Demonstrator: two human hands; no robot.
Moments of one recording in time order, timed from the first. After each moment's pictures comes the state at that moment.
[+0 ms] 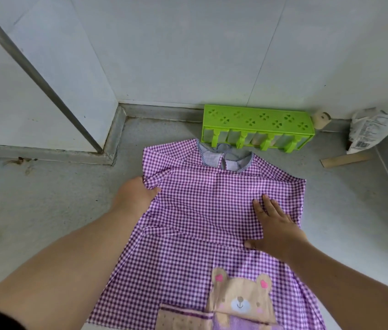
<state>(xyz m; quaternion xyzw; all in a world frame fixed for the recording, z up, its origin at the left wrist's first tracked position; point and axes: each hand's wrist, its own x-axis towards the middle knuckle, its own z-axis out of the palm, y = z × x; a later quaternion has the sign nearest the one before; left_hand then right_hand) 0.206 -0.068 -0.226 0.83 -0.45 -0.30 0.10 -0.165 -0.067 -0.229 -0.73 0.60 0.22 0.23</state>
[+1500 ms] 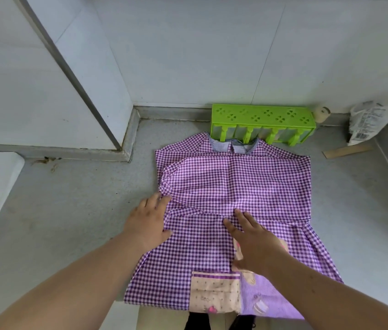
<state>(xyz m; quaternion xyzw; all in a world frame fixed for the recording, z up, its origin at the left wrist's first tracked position) 0.210 0.031 -0.223 0.70 -0.67 -0.19 -0.13 -0.094 0.015 -0.213 -0.81 0.48 0.26 0.20</state>
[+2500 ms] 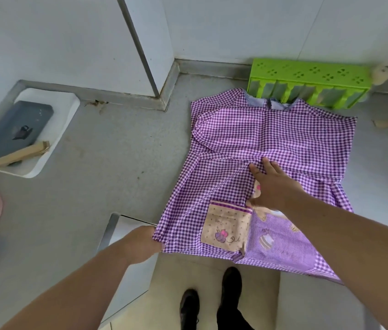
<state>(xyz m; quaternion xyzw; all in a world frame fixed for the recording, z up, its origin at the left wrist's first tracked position) 0.202 0.239 -0.240 0.78 -0.40 -0.49 -0.07 -0.098 0.001 -0.225 -0.80 0.51 0.24 0.20</state>
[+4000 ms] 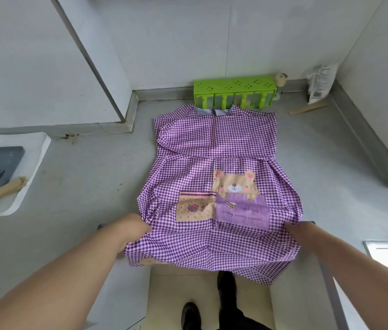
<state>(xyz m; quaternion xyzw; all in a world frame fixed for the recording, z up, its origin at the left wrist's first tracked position) 0.178 0.225 -0.173 0.80 -0.30 -0.51 0.00 -0.275 0.186 -0.218 -0.32 0.79 -0.07 0.52</state>
